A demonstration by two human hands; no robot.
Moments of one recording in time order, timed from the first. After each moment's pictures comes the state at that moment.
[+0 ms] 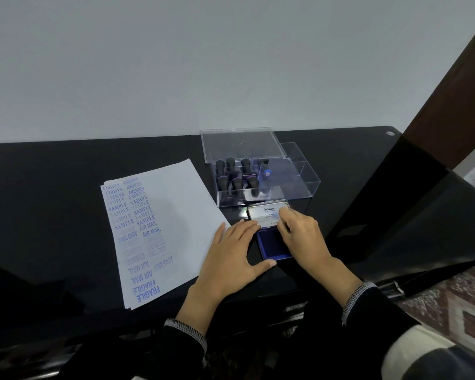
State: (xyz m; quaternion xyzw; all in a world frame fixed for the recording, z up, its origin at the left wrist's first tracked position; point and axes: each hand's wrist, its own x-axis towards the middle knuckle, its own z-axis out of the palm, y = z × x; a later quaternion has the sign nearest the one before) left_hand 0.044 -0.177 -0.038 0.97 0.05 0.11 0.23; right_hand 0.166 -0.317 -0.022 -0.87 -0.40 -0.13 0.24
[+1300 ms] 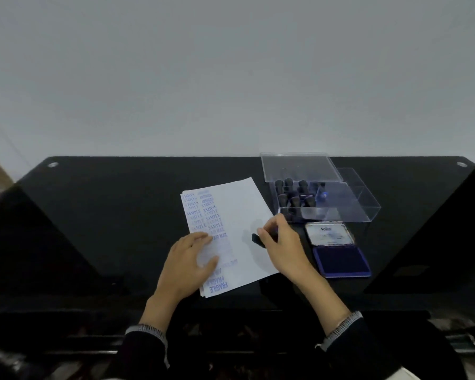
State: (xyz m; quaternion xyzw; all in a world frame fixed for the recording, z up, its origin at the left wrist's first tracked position) left_hand -0.082 -0.035 -0.039 0.93 0.24 0.18 0.22; right_hand 0.069 -0.206 0.016 -0.81 -0.31 0.14 0.48
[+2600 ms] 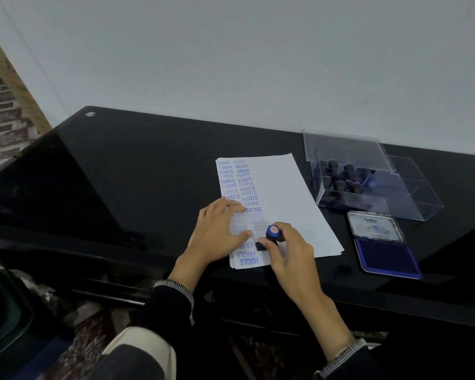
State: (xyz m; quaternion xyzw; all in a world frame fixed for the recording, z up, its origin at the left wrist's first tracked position) left_hand -0.078 -0.023 -0.045 0.93 0.24 0.16 0.23; right_hand 0.011 -0.191 -0.038 -0.78 -0.43 0.02 0.46
